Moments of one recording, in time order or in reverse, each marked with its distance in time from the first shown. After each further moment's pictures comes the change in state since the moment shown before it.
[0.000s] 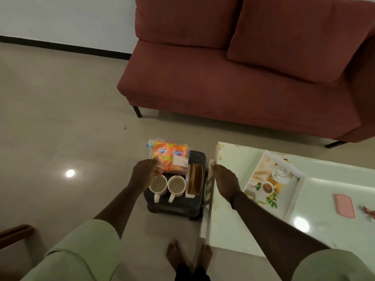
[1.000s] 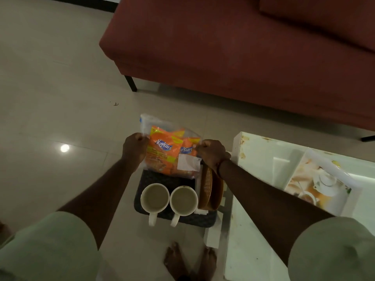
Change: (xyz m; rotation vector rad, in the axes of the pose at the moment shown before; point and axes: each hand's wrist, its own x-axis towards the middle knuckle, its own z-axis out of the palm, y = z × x) left_hand 0.214 -0.091 0.024 0.104 0.182 -0.102; right_hand 0.217 0.005 0.130 0.021 -0.117 0.076
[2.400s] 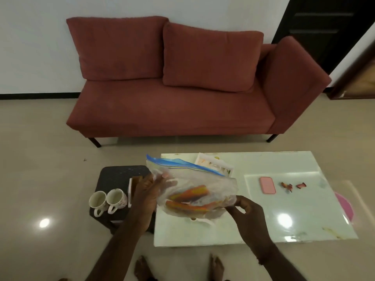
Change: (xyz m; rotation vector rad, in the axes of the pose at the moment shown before) left_hand -0.548 0.238 0.084 -0.606 -0.490 0.308; right_hand -0.489 0.175 -0.358 0.325 0.464 -0.252
